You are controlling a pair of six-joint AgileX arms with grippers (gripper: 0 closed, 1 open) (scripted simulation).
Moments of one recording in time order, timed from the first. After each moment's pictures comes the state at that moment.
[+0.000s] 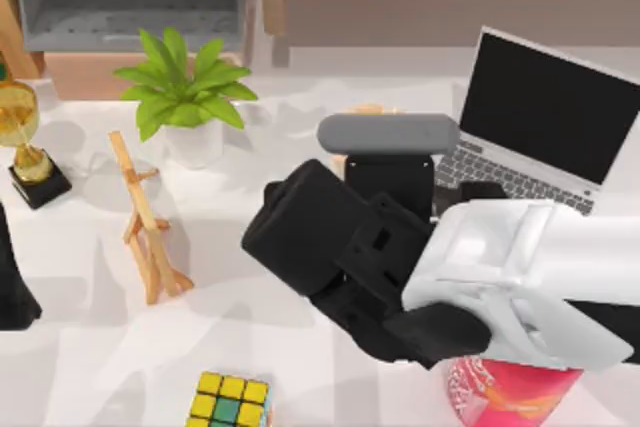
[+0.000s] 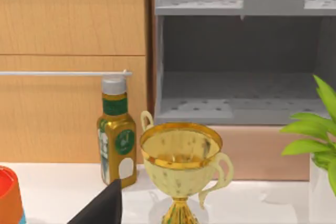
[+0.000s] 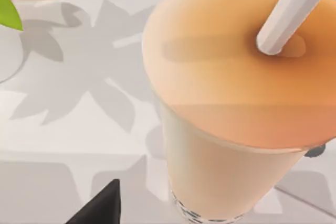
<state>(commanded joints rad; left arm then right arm) 0.00 0.00 0.00 0.00 0.00 0.00 1.08 1.70 1.11 -0.41 0.83 0.84</state>
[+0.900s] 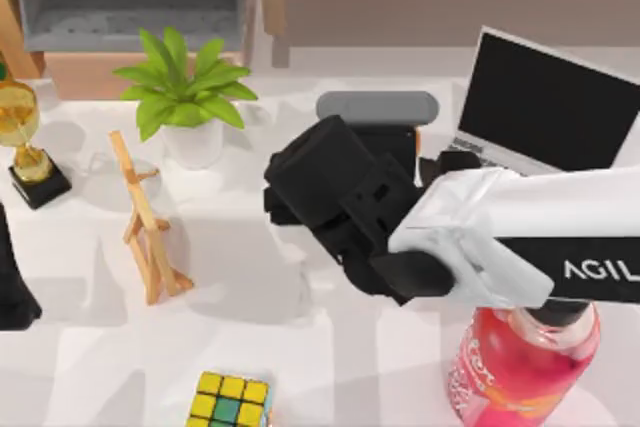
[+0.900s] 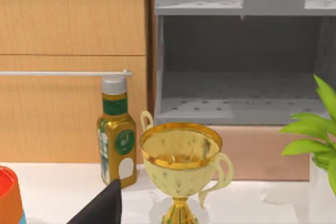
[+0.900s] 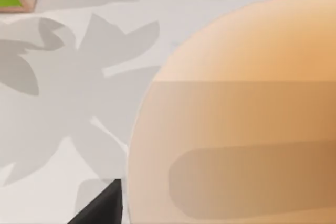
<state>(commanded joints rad) 0.00 0.00 0.00 0.00 0.00 0.00 0.92 1.88 1.12 -0.11 0.74 0.66</state>
